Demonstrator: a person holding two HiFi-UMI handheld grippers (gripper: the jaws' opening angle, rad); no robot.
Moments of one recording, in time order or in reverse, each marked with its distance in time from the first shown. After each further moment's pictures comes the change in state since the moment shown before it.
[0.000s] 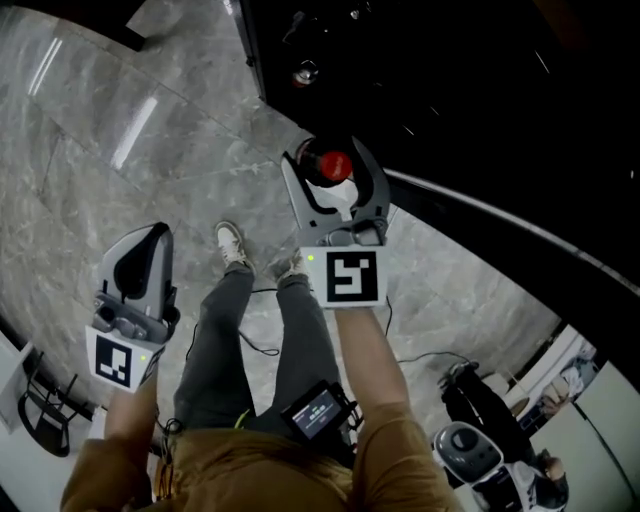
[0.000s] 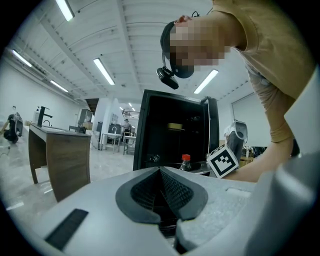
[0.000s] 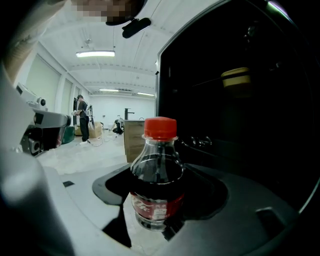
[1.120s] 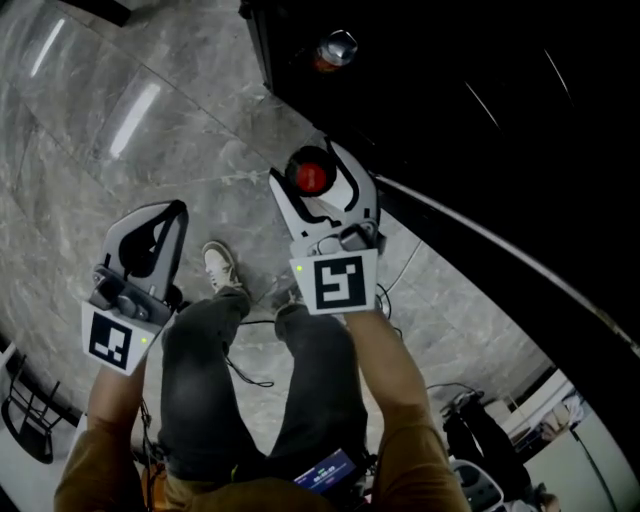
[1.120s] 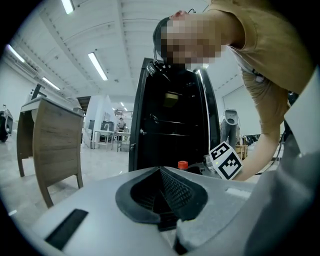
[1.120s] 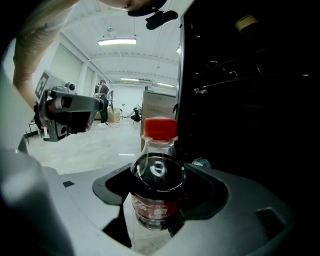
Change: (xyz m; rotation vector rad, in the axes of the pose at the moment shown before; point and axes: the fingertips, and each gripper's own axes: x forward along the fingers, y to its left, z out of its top) left arm 0.071 0.050 -0.238 0.089 0.023 -0.069; right arm 0.099 0.041 -0.250 -0.188 0.137 0.207
